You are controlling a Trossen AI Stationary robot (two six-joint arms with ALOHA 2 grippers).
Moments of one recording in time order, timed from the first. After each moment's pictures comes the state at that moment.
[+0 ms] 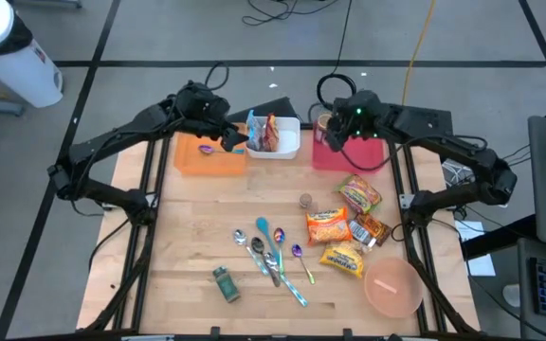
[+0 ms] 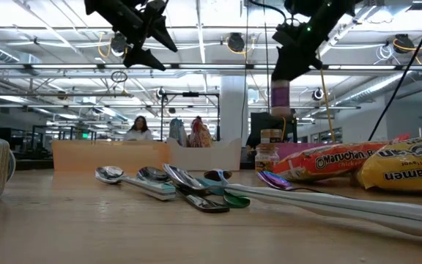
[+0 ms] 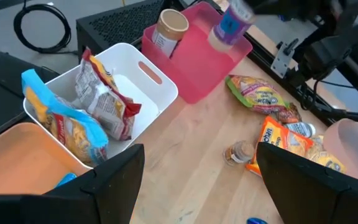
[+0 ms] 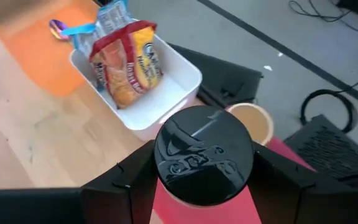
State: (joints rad) left arm 0.61 1.32 1.25 -0.57 0.29 -0.30; right arm -0.60 1.27 1.17 -0.60 0.10 0.15
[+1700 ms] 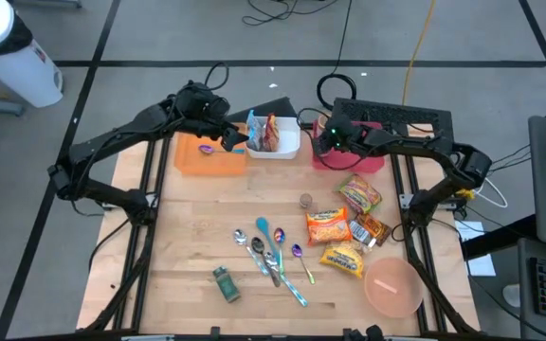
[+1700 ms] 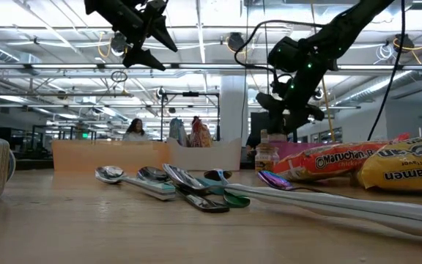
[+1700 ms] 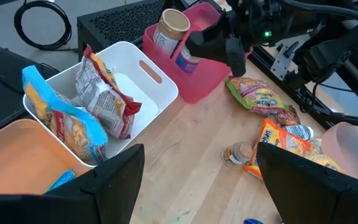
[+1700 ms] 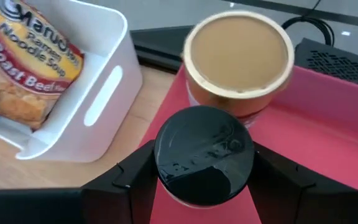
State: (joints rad) left arm 0.61 1.32 1.25 -0.57 0.29 -0.32; right arm -0.60 1.52 0.91 -0.22 0.29 0.53
